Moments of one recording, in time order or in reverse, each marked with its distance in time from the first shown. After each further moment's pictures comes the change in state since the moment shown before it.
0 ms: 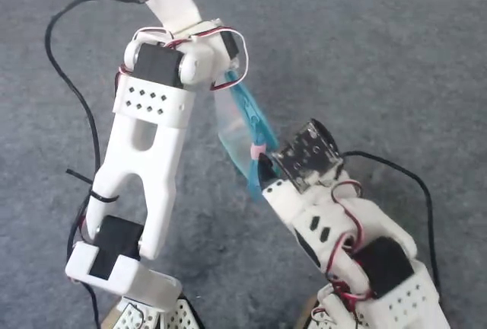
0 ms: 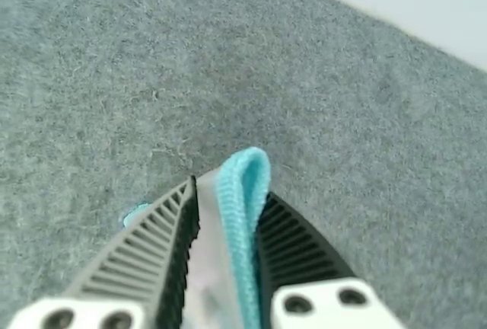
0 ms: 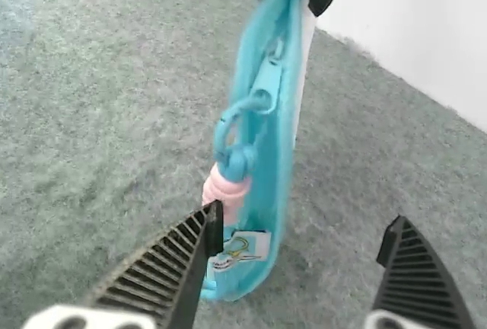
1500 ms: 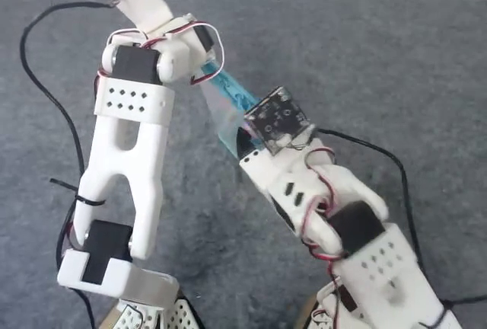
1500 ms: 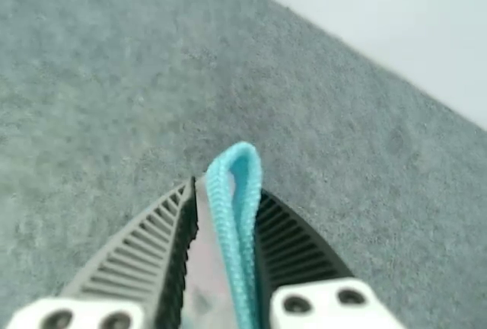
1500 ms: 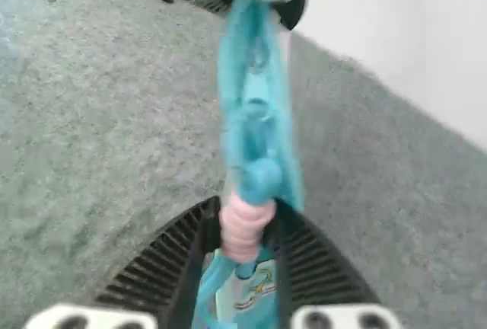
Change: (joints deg) left arm -5.2 -1.1 5.7 -6.0 1.2; right arm -0.6 12.7 -6.2 -11.6 0.0
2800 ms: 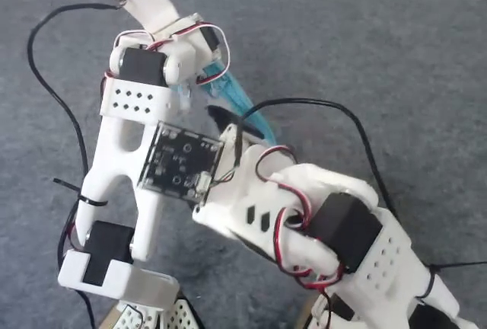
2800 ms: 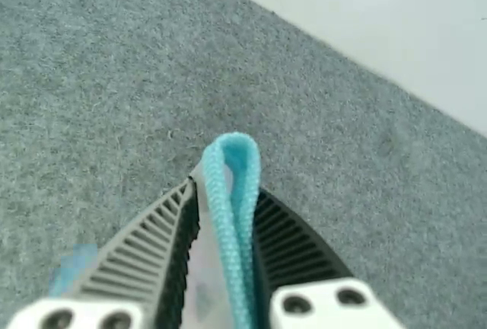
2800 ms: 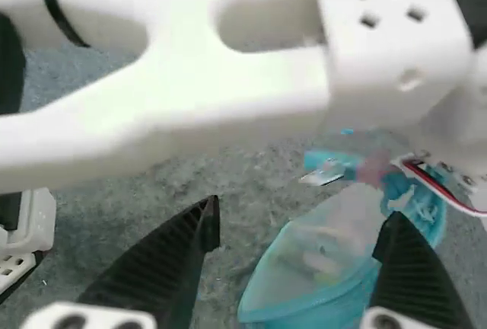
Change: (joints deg) left arm 1.2 0.0 2.5 -3.6 0.1; right arm -19.6 22.0 -43.9 33.2 13.1
